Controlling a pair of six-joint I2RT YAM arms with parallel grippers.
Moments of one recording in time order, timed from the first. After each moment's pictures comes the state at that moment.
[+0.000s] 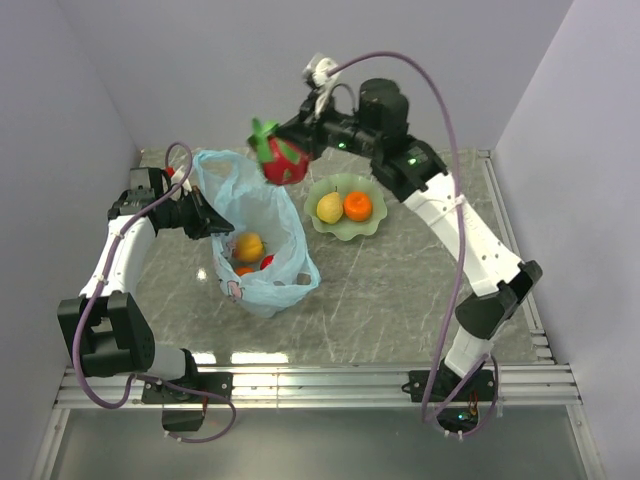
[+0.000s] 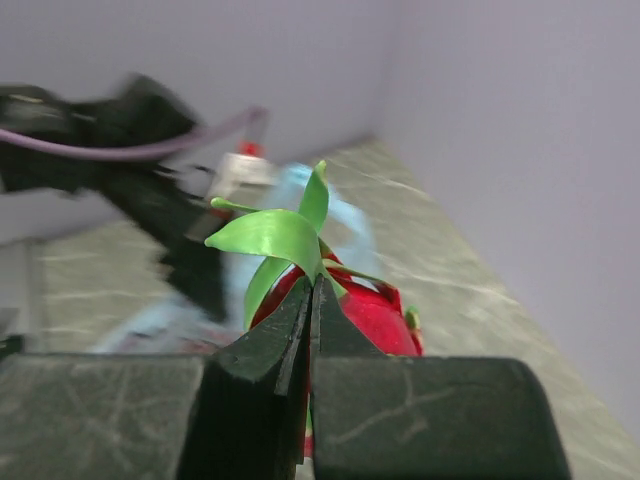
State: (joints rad) left arm 0.13 1.40 1.15 -0.69 0.79 -0.41; right arm 0.65 1.72 2.08 -0.39 -0.45 -0.07
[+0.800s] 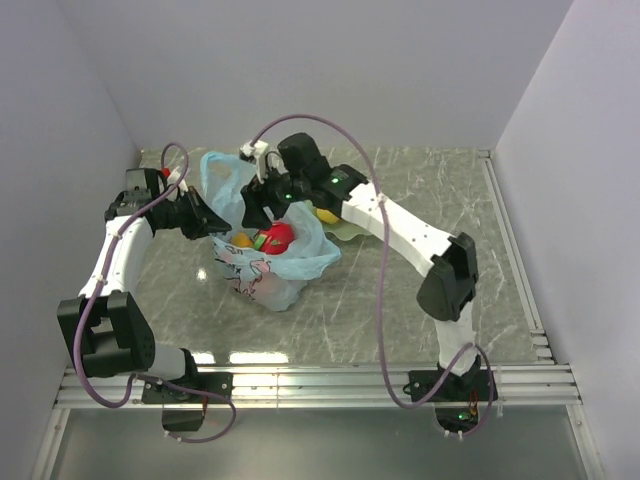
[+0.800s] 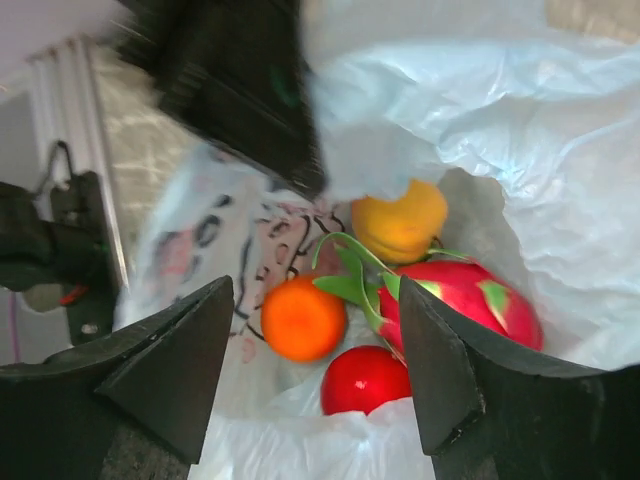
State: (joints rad) left arm 0.15 1.40 1.15 -0.69 0.81 -0.42; right arm 0.82 2.00 1.99 -0.56 -0.49 -0.04
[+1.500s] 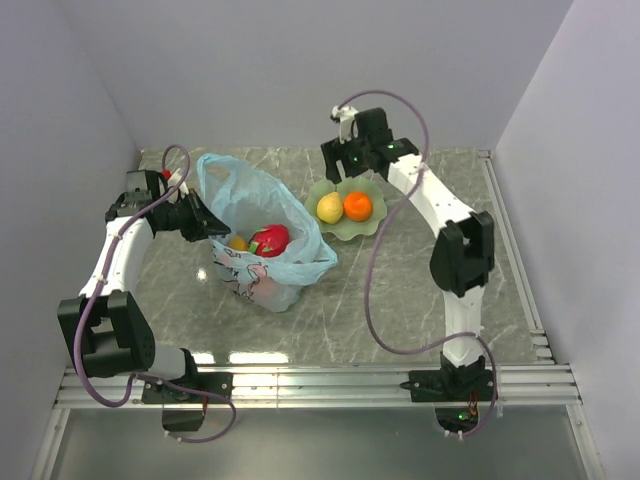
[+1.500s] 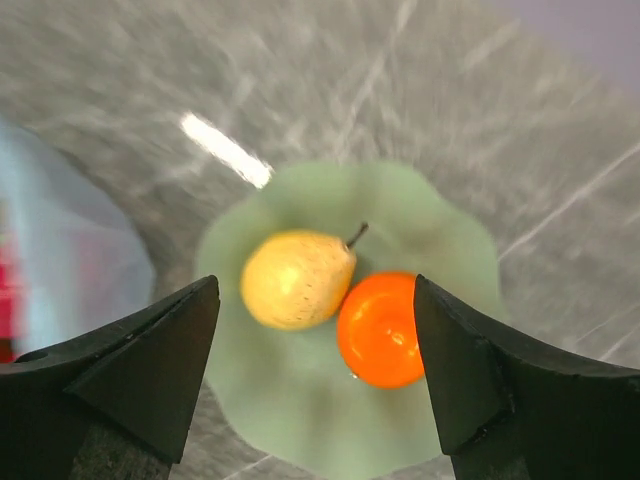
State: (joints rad) left arm 0.15 1.40 1.14 -0.70 0.79 -0.38; right arm 0.42 2.03 1.96 -0.58 -0.21 -0.09
